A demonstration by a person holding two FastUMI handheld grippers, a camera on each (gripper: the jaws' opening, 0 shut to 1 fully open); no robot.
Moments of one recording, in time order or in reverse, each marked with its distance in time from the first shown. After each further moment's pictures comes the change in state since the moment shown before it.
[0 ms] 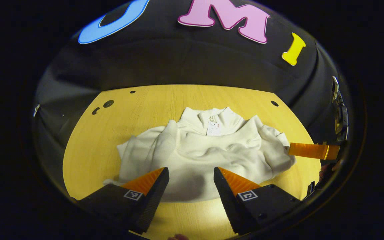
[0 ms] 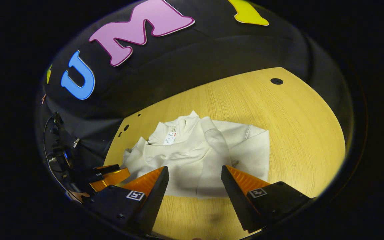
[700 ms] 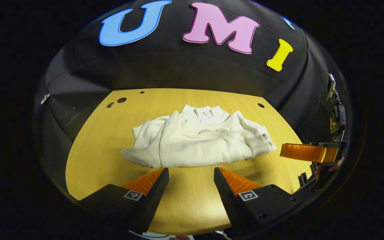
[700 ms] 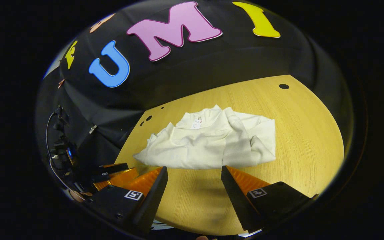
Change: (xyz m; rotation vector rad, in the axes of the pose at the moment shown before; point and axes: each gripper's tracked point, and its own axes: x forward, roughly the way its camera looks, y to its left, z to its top) left arm -0.098 -0.005 -0.064 -0.042 -0.049 -0.009; right arm -0.083 0.057 -0.059 -0.112 -0.023 0.086
